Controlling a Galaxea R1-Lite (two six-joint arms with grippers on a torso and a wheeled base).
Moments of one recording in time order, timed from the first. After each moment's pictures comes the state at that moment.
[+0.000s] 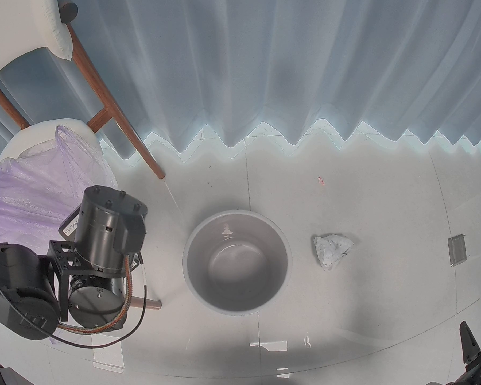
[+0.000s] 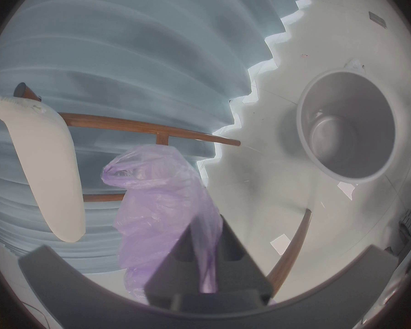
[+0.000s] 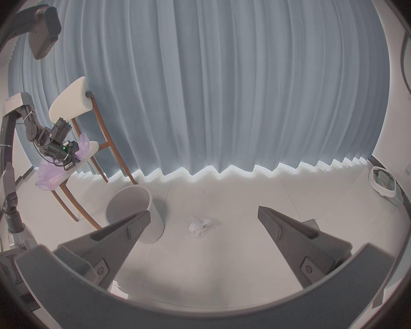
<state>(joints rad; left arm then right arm) -0.74 1.59 -0.73 -0.29 1.12 0.57 0.00 0.02 -0.02 0.00 -0.03 0.00</state>
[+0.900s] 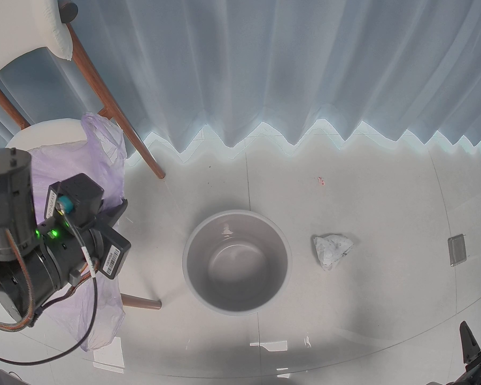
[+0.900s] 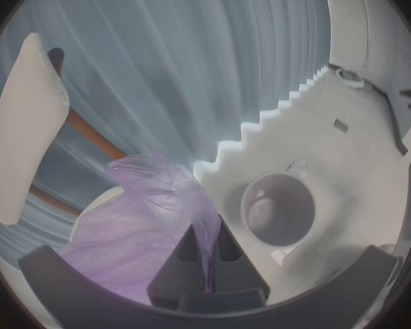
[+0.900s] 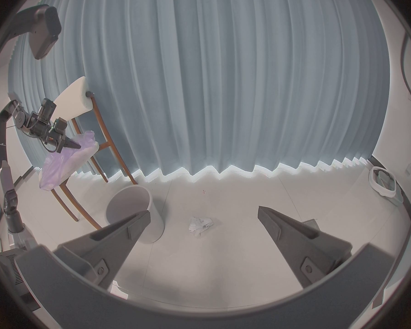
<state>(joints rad) -0.75 1.31 -0.72 -0.29 0.56 0.38 0.00 0.02 -0.02 0.00 -0.03 0.00</state>
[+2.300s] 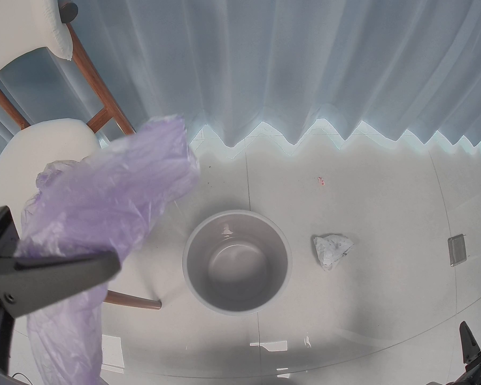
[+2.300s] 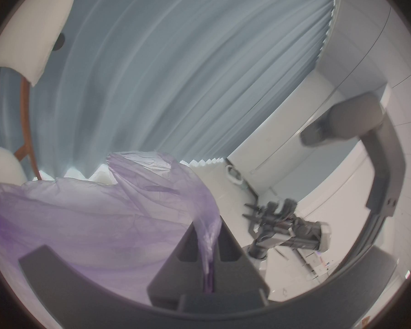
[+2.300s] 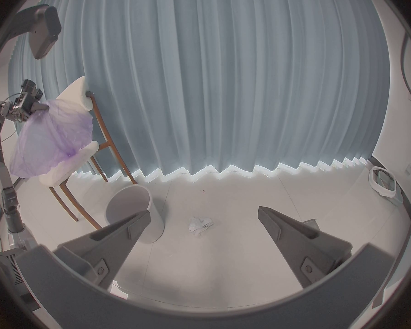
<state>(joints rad) -0.98 0.97 -0.80 -0.13 -0.14 -0.21 0.00 0.02 -0.02 0.00 -0.03 0.00</state>
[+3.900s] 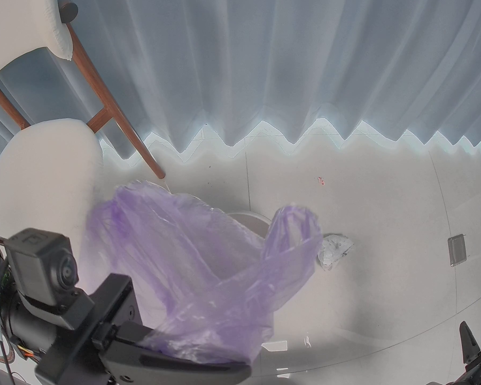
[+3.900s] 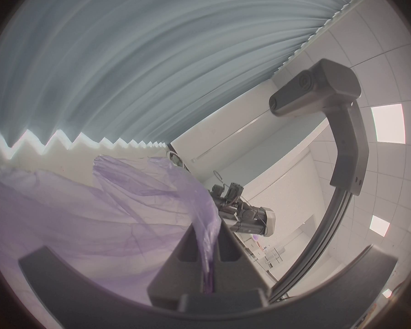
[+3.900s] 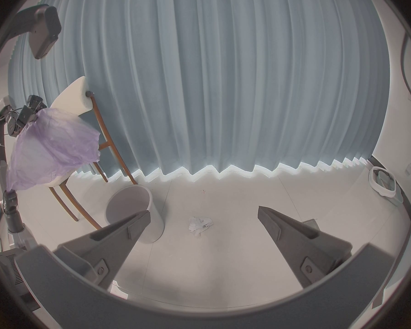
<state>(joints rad) -0.87 1.22 -0.54 -0.67 -0.73 -0.34 0.00 0.02 -0.02 0.00 -0.03 0.00</state>
